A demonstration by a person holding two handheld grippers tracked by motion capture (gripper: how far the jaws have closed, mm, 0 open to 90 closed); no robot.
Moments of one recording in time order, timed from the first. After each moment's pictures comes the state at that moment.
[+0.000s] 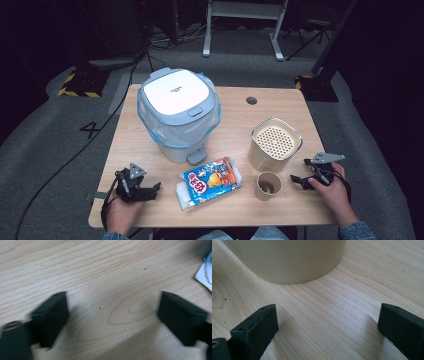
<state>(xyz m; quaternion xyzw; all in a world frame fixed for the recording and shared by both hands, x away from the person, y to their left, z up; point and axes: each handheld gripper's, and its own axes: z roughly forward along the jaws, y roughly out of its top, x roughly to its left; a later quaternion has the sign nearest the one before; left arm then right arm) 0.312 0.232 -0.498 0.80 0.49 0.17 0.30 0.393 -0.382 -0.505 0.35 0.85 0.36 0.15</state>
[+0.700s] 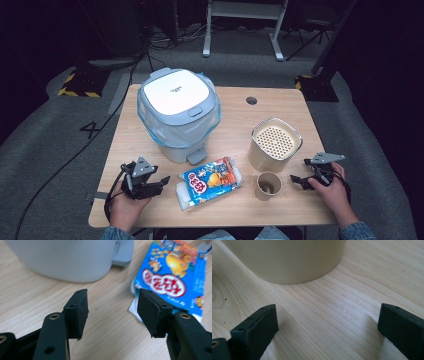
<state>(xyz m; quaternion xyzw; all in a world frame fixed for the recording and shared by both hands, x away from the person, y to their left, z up) 0.304 0.201 -0.443 0.82 0.40 0.16 0.38 0.393 -0.382 -0.505 0.35 0.85 0.36 0.15</state>
